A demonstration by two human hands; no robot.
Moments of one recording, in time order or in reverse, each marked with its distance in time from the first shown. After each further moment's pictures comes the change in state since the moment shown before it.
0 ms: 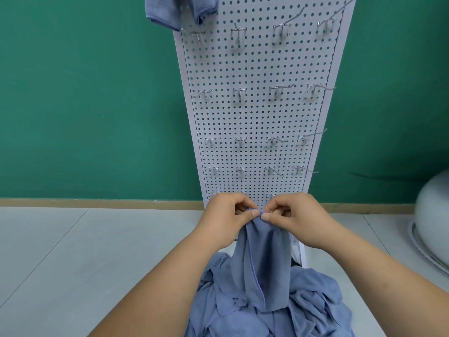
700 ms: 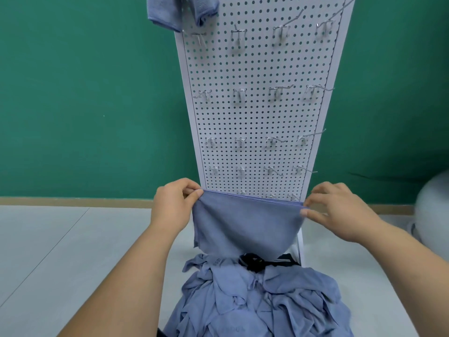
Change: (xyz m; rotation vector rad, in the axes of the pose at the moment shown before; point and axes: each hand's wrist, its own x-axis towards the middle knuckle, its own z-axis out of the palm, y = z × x) left_hand 0.006 -0.053 -0.077 0.317 0.419 -0.086; right_hand -0.015 0.057 -0.061 -0.721 0.018 0.101
